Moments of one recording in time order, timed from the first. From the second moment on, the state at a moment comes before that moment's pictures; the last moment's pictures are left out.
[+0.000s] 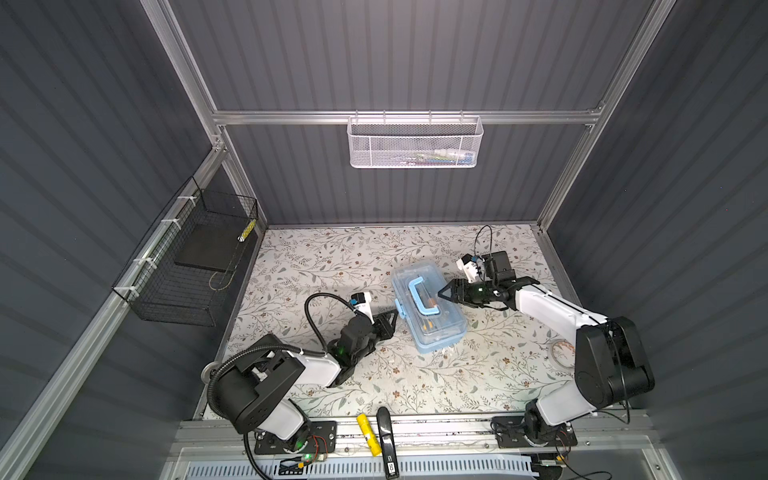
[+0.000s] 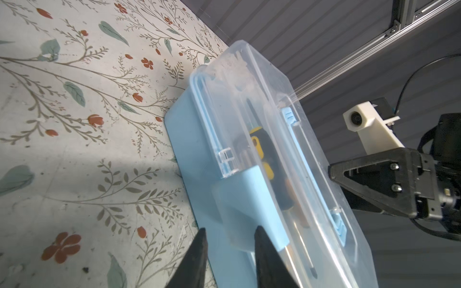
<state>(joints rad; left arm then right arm) -0.78 1.51 0.35 0.87 -0.09 -0.90 0.28 1.56 0.97 -0.34 -0.61 0.39</state>
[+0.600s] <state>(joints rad) -0.78 1.50 0.37 0.89 -0.04 -0.90 0.28 1.57 0.98 -0.33 -0.61 0.39</state>
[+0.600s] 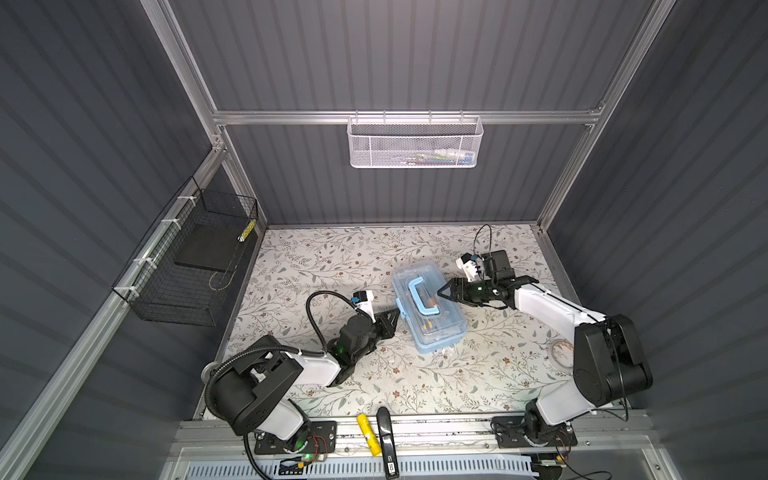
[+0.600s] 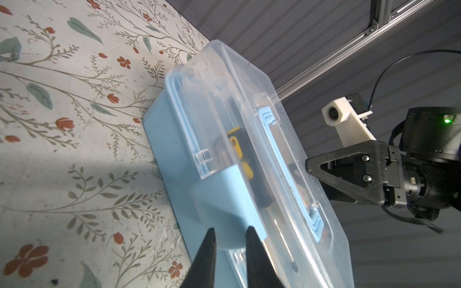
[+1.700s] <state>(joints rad) -0.78 1.51 0.42 0.86 0.00 -0.86 0.28 1.57 0.97 -0.32 -0.61 0.40</state>
